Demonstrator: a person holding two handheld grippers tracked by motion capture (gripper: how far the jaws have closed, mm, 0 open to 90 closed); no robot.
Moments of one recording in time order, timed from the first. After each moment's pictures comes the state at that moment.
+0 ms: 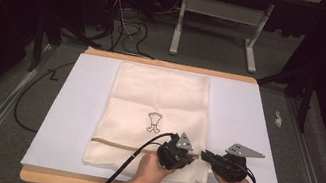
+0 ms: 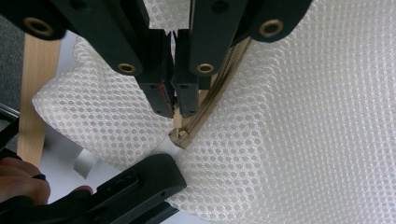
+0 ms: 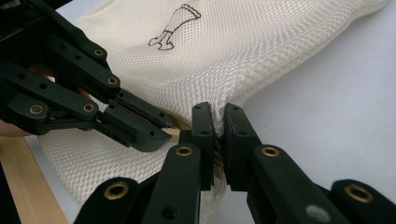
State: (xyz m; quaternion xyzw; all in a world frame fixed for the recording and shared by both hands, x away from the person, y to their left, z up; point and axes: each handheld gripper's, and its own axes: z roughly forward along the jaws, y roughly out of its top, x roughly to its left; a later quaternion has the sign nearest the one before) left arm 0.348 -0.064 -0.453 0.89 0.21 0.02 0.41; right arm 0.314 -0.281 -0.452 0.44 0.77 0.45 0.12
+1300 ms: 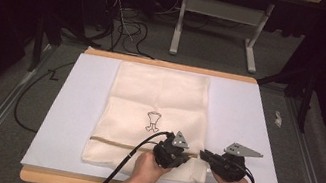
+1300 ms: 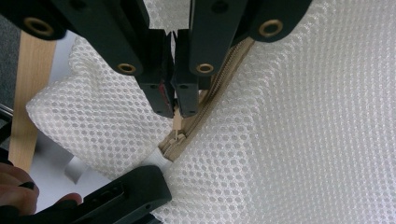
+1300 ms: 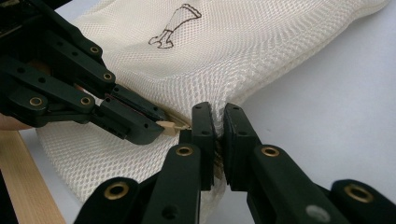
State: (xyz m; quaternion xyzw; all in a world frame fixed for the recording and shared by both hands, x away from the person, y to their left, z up) left arm 0.349 -0.054 -0.452 0.89 0.23 0.02 0.40; right arm 0.315 -0.277 -0.452 0.44 0.77 0.45 0.12
